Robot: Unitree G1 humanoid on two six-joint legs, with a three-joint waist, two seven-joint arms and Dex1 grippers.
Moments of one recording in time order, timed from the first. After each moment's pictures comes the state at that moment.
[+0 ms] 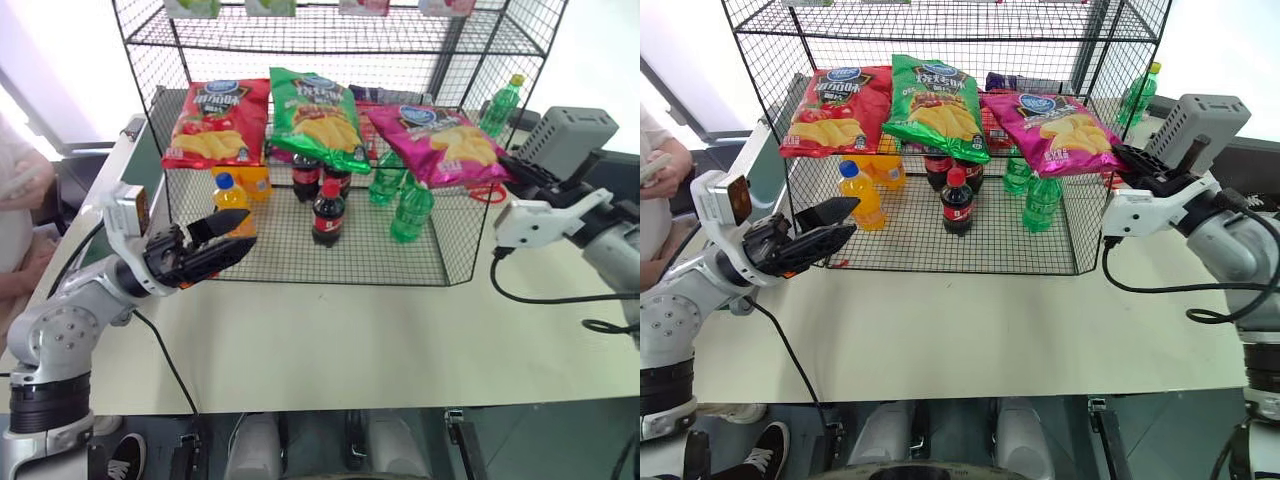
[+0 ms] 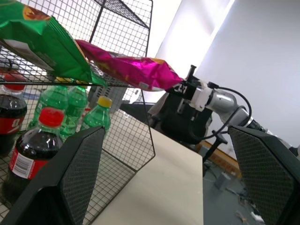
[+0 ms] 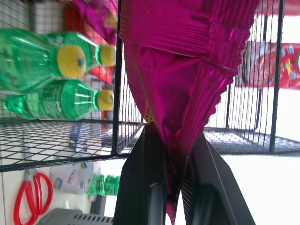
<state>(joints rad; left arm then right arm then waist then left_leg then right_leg) -0.25 0.63 0.33 -0.25 -1.11 0.75 -0.98 -0.33 -0.91 -0.21 0.02 -0.56 -0.43 0.37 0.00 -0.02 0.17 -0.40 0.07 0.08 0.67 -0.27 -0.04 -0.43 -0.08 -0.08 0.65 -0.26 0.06</state>
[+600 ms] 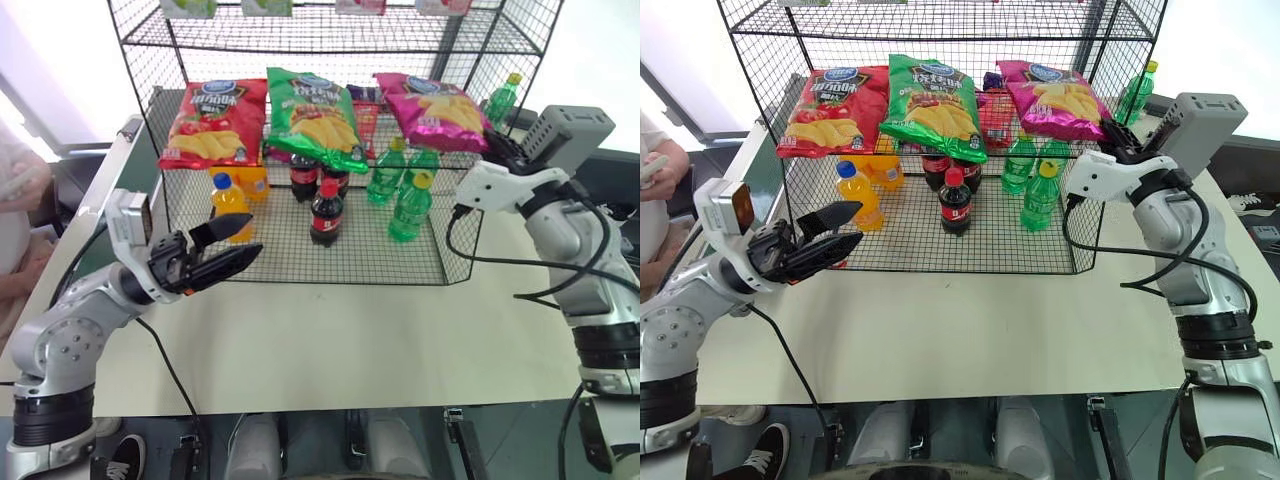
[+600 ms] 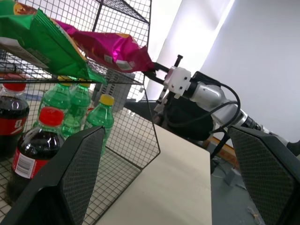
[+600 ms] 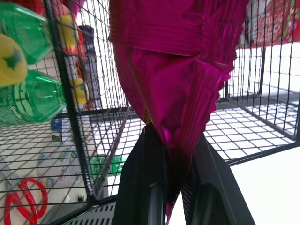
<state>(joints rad) -0.20 0.61 0.32 -0.31 -1.08 0.71 -0.95 -0.54 -0.77 -0.02 0.06 -0.67 -0.08 0.26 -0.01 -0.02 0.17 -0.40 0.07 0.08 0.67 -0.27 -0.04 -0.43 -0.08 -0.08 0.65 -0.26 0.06</state>
